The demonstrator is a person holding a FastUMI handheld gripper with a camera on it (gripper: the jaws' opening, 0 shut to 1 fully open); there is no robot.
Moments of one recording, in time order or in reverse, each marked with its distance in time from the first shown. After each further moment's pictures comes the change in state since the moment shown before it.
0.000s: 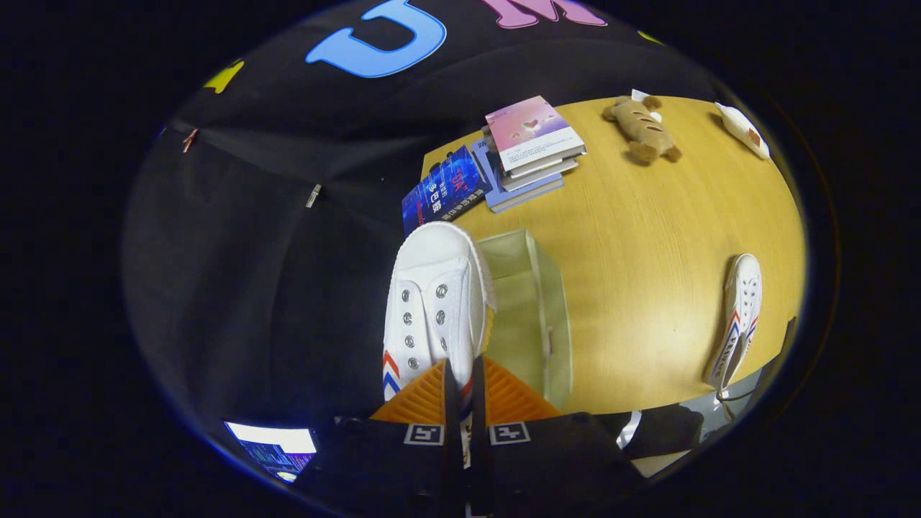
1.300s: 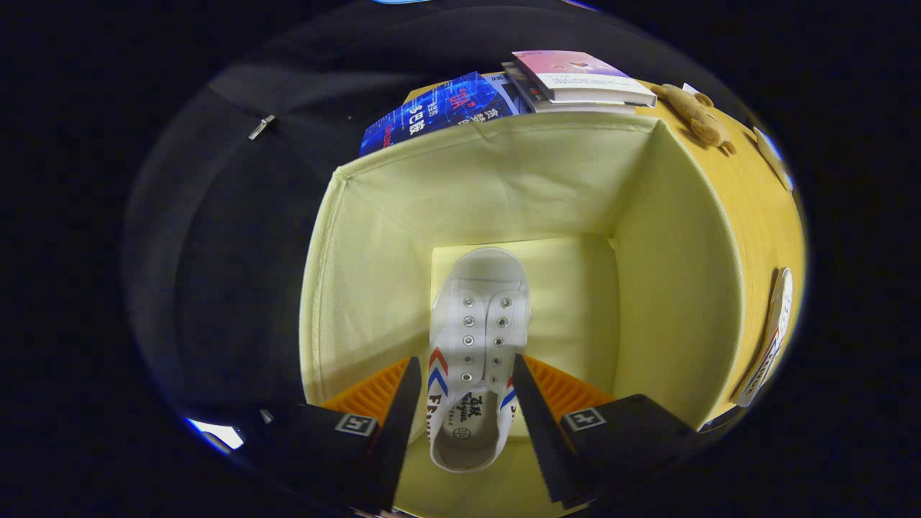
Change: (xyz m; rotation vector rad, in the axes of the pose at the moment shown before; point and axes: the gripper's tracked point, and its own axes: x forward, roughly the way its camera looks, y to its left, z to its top) arm 0.164 -0.009 -0.046 -0.124 0.068 -0.162
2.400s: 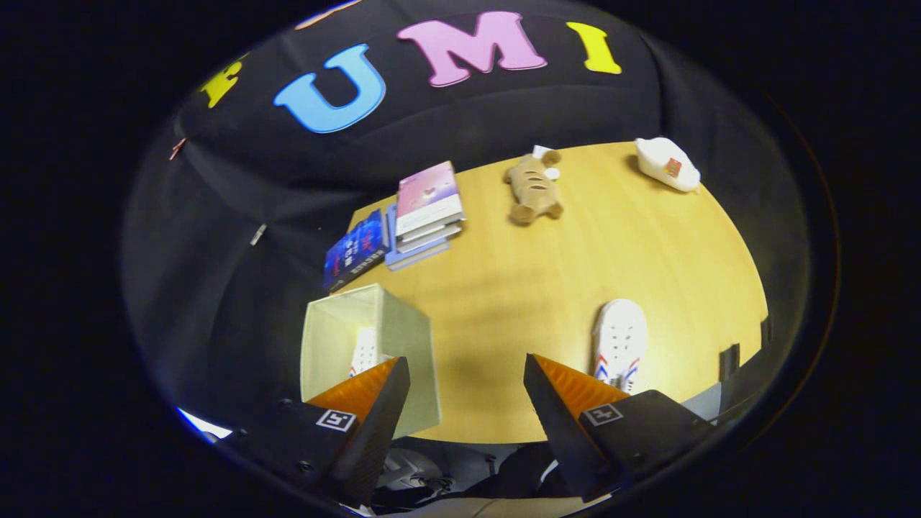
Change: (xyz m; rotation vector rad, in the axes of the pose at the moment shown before) arm -0.252 -0.248 0.039 0.139 -0.329 -0.116
